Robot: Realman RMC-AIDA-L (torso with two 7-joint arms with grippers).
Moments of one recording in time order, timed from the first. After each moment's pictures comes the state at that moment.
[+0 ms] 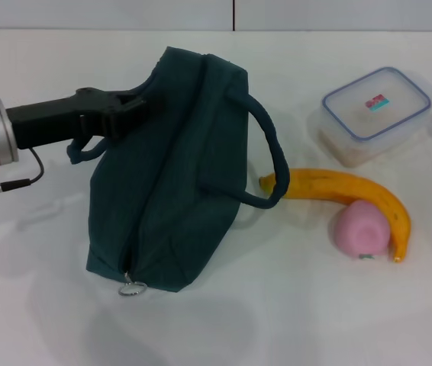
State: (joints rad) left arm -0.44 -2.07 0.86 0.82 1.74 1.47 -1.74; right arm 0.53 1.98 -1.10 -0.10 -0.69 -1.06 1.78
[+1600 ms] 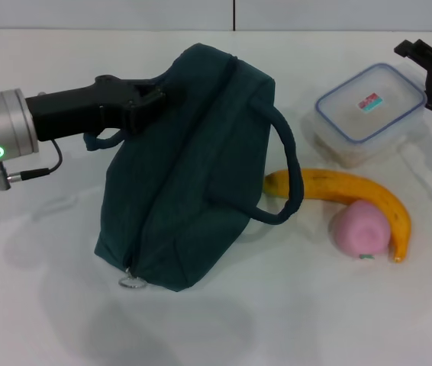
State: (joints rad) left arm -0.49 -2.08 0.86 0.78 1.72 1.46 -1.63; right arm 0.65 1.97 -1.28 -0.14 -0.70 -0.91 1.90
